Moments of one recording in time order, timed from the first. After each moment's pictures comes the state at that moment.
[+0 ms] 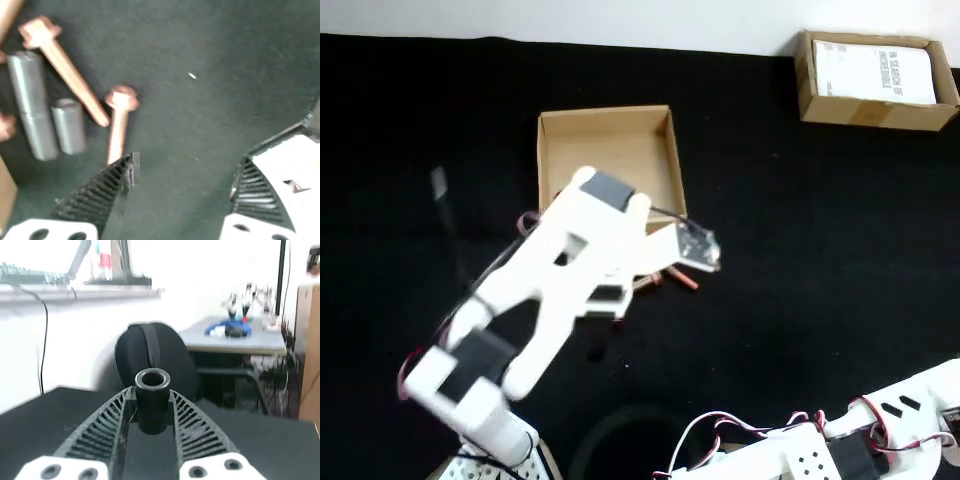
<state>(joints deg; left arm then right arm) 24.1 10.3 4.4 96.0 -58.5 63.9 -103.5 95.7 3.6 -1.9</state>
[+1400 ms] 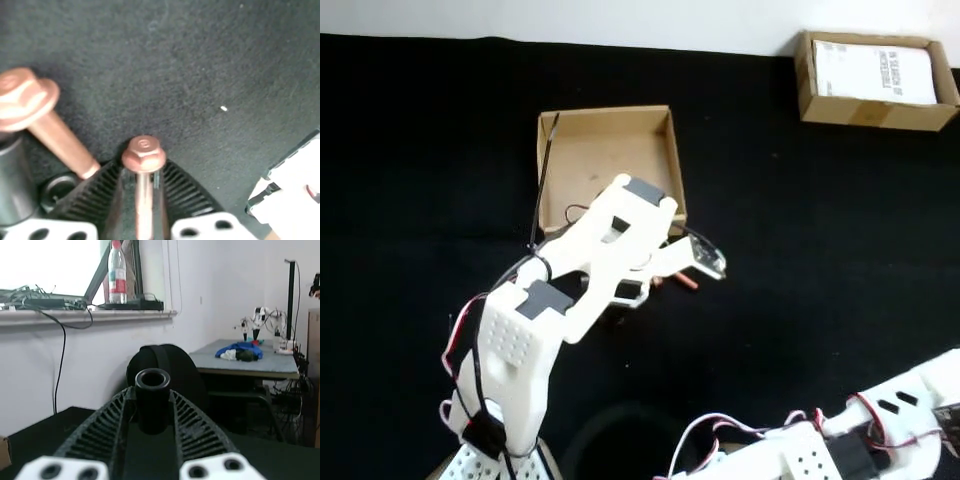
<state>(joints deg) 24.3 37.6 -8.4 92.4 -58.4 61.5 -103.5 95.7 -1.6 -1.9</state>
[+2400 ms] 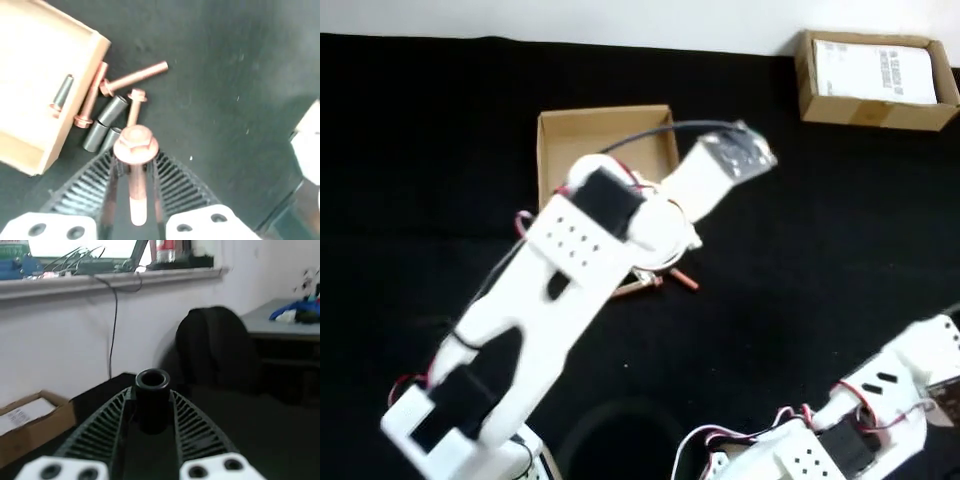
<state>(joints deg) 33.7 -6.6 -13.1 92.9 -9.7 49.1 -103.5 93.4 9.8 -6.2</state>
